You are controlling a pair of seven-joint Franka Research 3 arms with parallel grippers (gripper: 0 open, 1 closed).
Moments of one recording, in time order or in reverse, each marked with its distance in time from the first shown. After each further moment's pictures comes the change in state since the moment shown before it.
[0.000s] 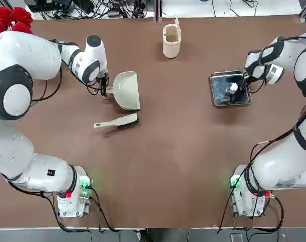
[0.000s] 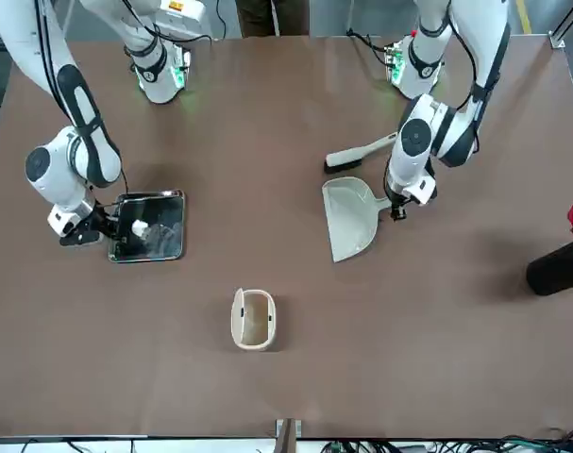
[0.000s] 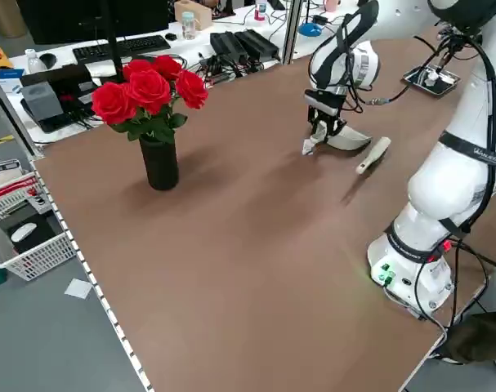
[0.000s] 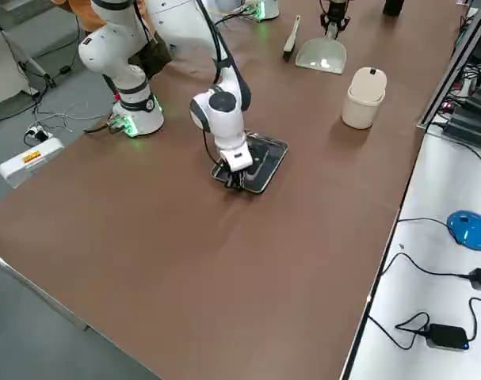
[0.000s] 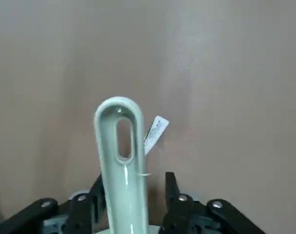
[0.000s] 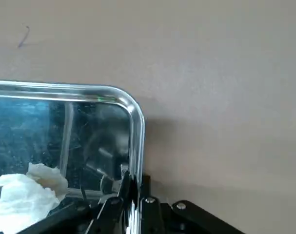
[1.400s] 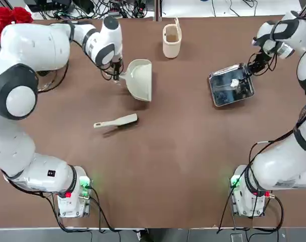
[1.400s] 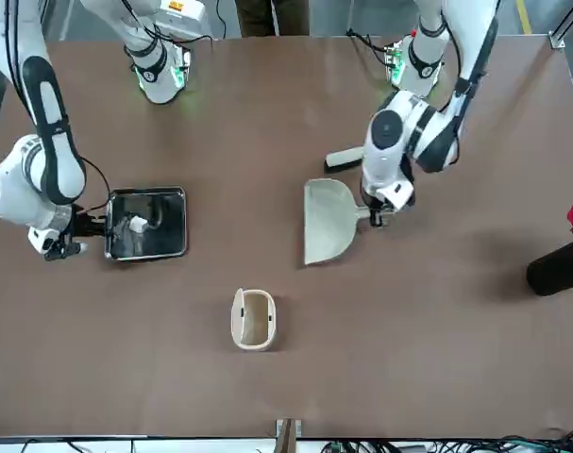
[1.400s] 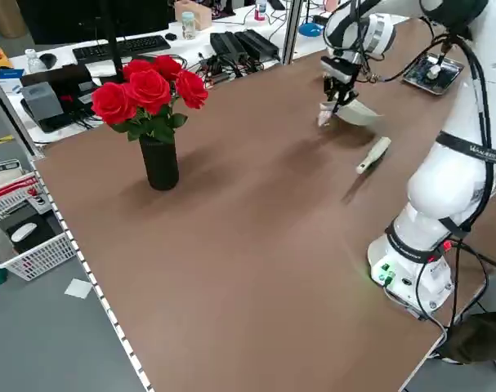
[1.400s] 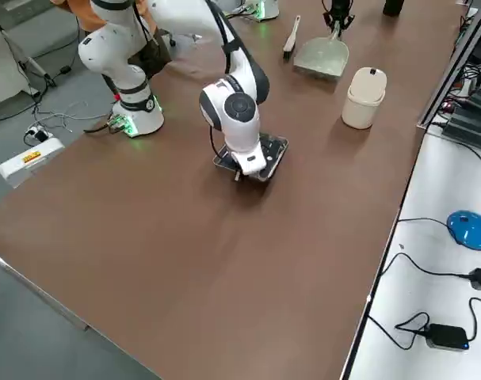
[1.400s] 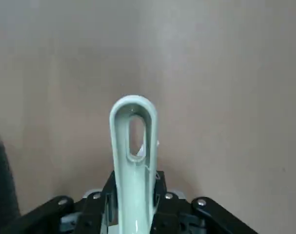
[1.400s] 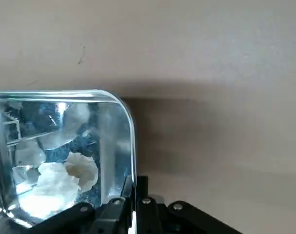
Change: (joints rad) left arm -0.030 0.104 -0.163 0.317 0.048 -0.198 -0.060; right arm -0.023 -0.015 -0.038 0.274 0.059 -0.560 -0.040
